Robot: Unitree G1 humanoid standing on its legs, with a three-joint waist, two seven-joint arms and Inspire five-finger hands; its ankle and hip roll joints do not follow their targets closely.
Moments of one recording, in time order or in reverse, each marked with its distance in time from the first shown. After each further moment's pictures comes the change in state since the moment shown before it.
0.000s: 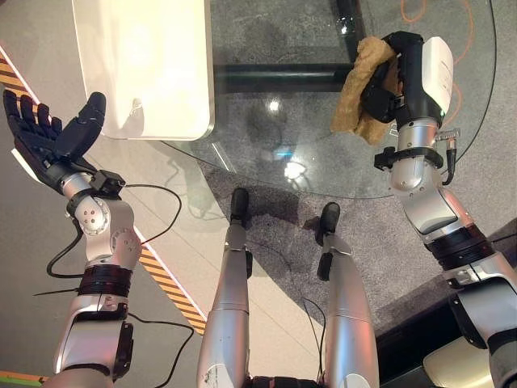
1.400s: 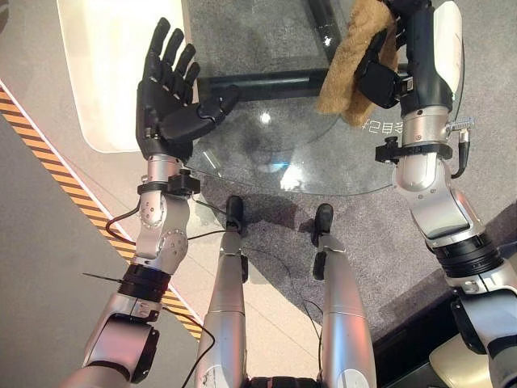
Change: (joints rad) left arm -0.040 -0.134 -0.249 -0.272 -0.043 0.094 -0.484; right arm 0.019 0.003 -0.086 -0.195 -0.007 -0.078 0.061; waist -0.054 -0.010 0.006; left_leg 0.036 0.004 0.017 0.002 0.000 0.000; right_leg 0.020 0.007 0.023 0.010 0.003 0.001
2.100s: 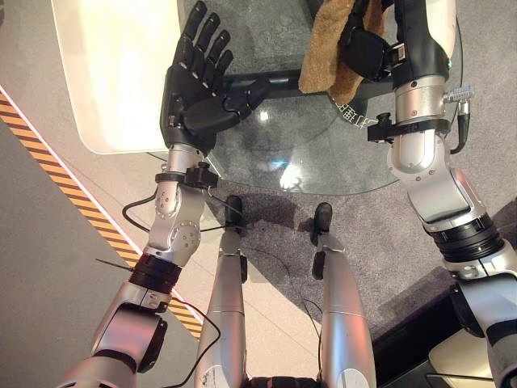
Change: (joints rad) left arm -0.072 -0.029 -0.061 0.000 -0.038 0.044 -0.045; right arm -0.104 0.011 0.050 -0.034 0.003 0.000 0.056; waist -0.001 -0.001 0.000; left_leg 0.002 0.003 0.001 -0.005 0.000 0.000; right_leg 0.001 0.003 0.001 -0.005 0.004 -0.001
